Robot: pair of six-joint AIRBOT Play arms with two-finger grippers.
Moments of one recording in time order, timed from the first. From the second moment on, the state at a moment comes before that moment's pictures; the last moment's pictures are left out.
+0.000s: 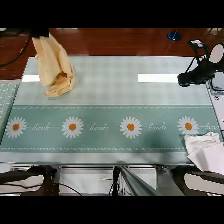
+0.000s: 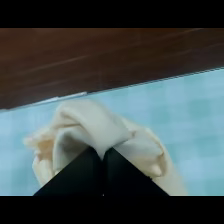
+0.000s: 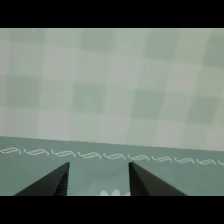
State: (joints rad) left arm -0.18 -1.43 1.83 1.73 -1.00 -1.51; right arm -0.01 -1.40 1.40 -1.72 1.30 1.48
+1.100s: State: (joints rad) left arm -0.86 -1.63 1.88 1.80 -1.10 -1.48; right arm -0.03 -1.40 1.40 -1.87 1.44 1.49
